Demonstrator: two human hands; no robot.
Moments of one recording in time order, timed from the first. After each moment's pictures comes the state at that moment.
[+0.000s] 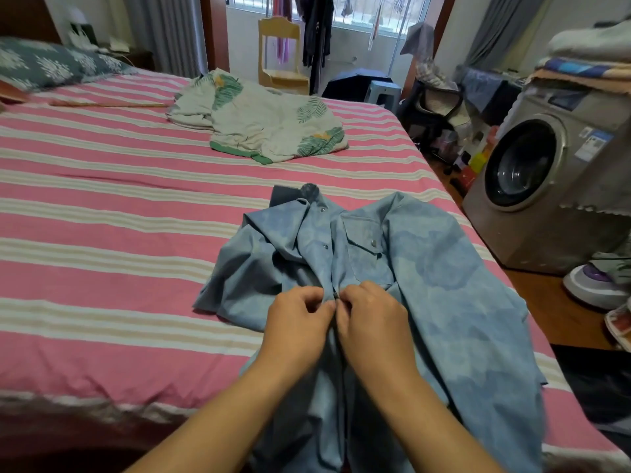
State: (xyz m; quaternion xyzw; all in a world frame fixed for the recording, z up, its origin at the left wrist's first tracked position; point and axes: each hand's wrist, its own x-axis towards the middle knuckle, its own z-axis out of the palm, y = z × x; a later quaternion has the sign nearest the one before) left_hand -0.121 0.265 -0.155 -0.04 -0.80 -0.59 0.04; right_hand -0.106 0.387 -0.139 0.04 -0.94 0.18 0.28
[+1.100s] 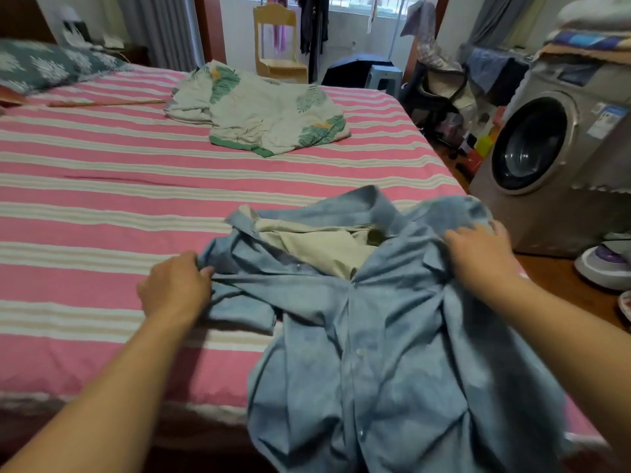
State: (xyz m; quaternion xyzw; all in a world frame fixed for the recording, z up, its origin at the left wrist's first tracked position) left_hand -0.194 0.114 -0.177 0.18 -0.97 -0.16 0.10; right_hand -0.191 0.548 -0.104 -0.01 -0.97 -0.22 0.08
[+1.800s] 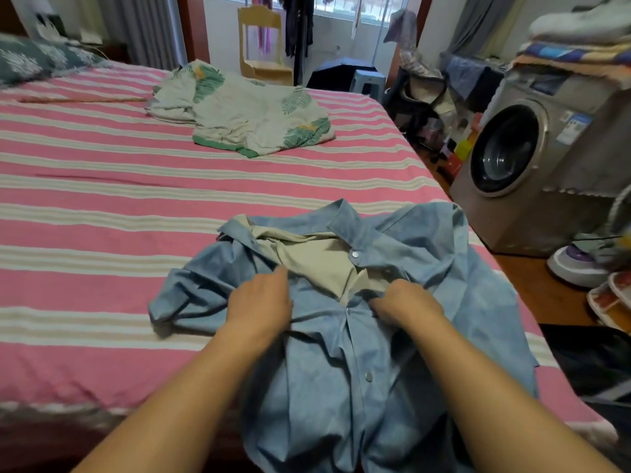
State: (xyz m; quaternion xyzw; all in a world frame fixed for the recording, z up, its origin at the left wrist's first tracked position) left_hand -0.169 0.232 -0.175 -0.07 -0.99 -0.12 0.02; right_hand -0.158 0.460 -0.145 -0.23 -0.96 0.09 -0.13
